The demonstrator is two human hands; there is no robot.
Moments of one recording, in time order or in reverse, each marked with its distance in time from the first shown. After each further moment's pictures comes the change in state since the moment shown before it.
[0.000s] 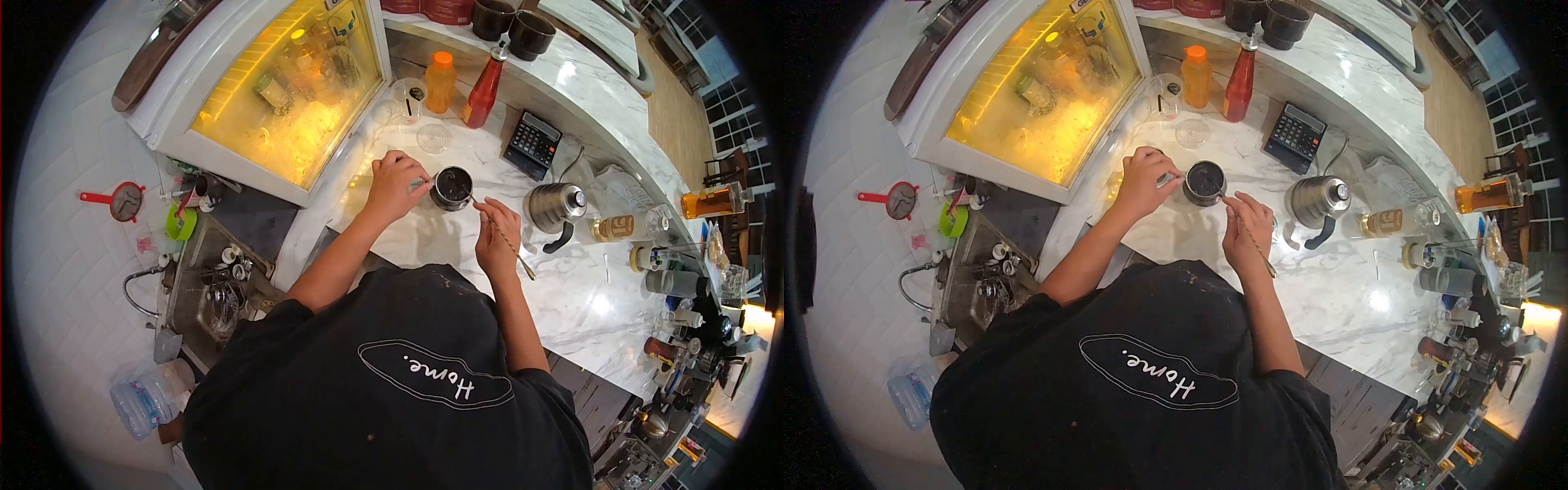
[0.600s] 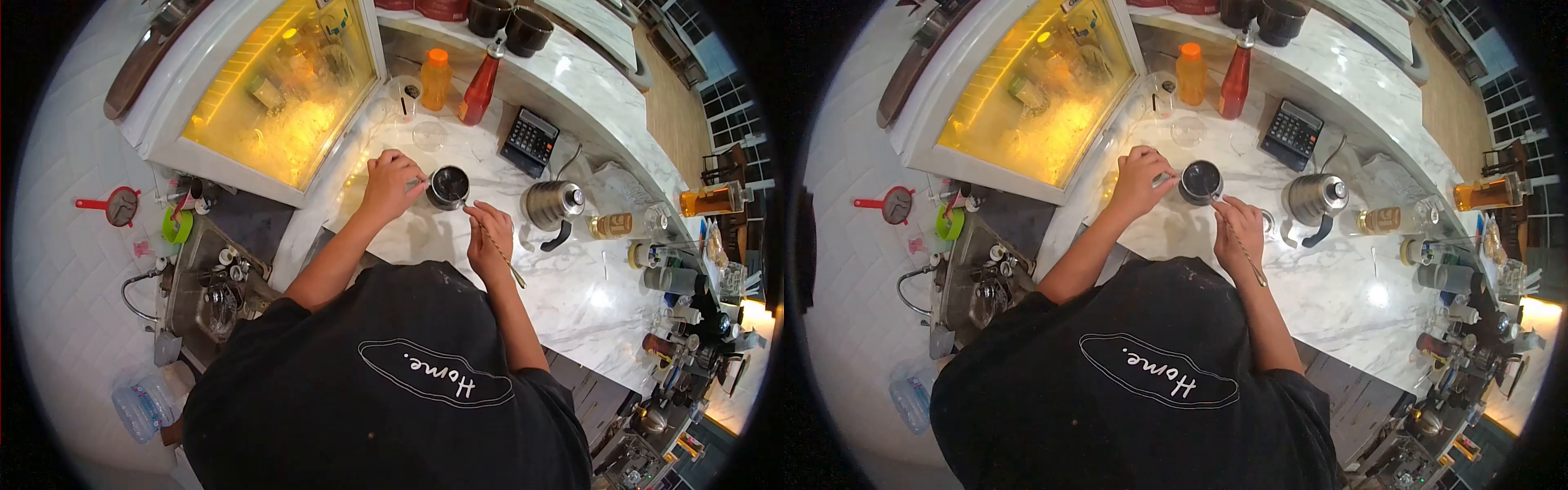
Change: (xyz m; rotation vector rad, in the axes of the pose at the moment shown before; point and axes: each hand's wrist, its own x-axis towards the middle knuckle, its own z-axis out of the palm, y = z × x) left_hand 0.004 0.002 -0.003 0.003 -0.038 -0.015; right_hand 0.000 -0.008 -0.002 0.009 -0.057 -0.056
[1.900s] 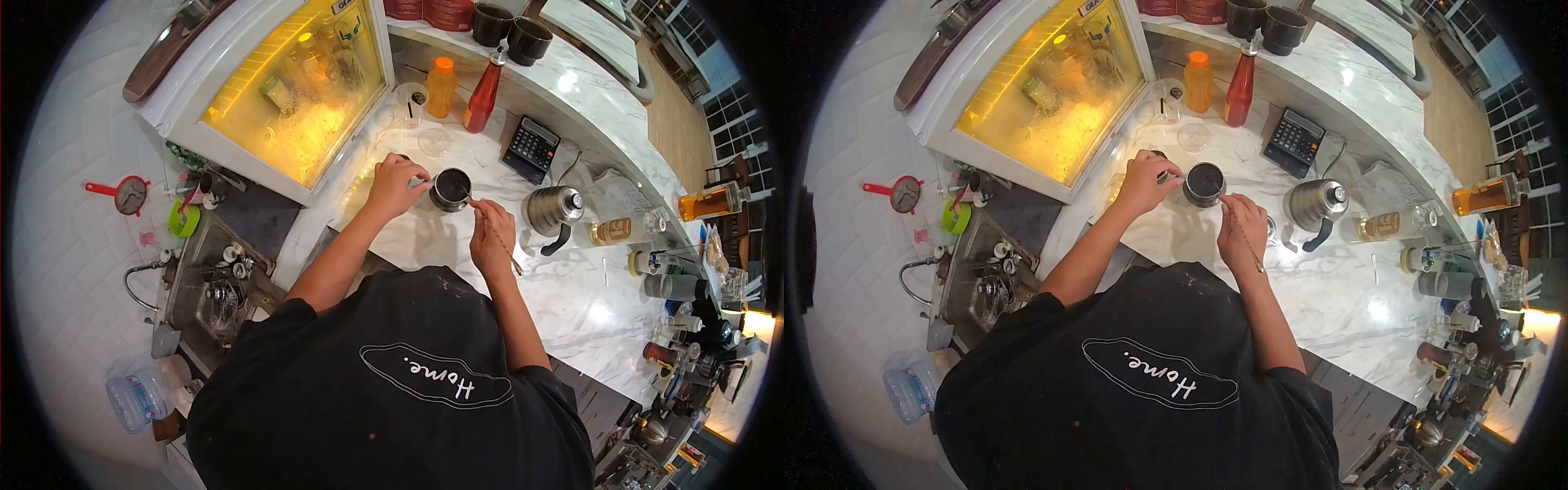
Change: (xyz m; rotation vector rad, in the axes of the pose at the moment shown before) left_hand -0.001 -0.004 0.006 -0.056 -0.022 -0.093; right_hand 0.003 0.001 0.003 -0.019 0.028 0.086
